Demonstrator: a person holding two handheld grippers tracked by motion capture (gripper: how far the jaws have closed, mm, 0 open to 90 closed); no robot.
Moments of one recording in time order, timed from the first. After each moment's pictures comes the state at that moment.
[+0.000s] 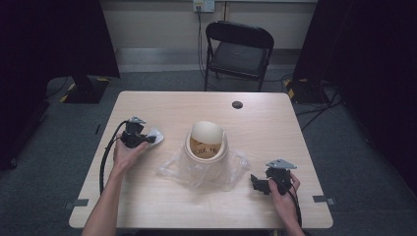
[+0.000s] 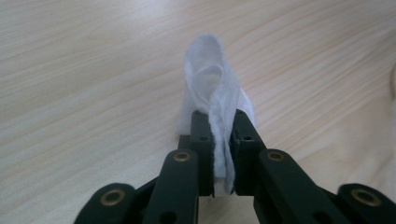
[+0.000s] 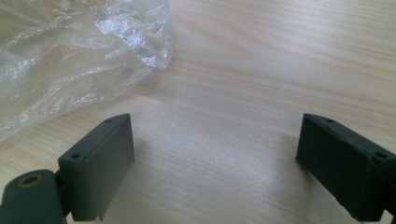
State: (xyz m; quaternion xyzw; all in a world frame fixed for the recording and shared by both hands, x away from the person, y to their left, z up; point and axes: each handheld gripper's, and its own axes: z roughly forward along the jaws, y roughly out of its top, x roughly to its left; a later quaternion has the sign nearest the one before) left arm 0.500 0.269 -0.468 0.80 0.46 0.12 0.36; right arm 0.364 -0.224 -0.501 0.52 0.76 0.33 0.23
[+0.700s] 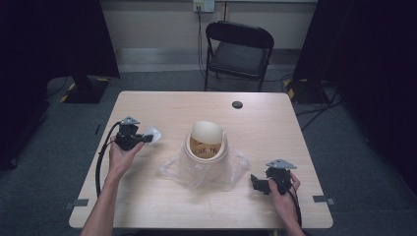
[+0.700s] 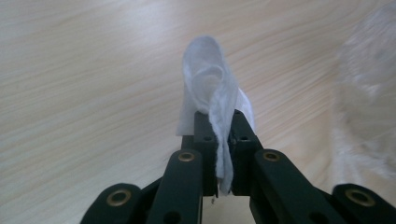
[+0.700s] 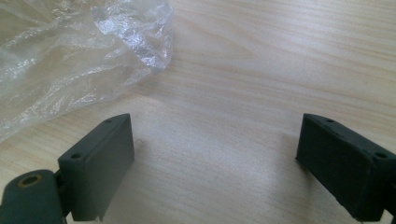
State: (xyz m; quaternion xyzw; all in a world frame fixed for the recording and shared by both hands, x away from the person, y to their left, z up) left arm 0.472 0.272 -0.443 0.79 0.45 0.15 0.40; right arm 0.364 -0.224 -0.501 0.52 0.76 0.33 0.23
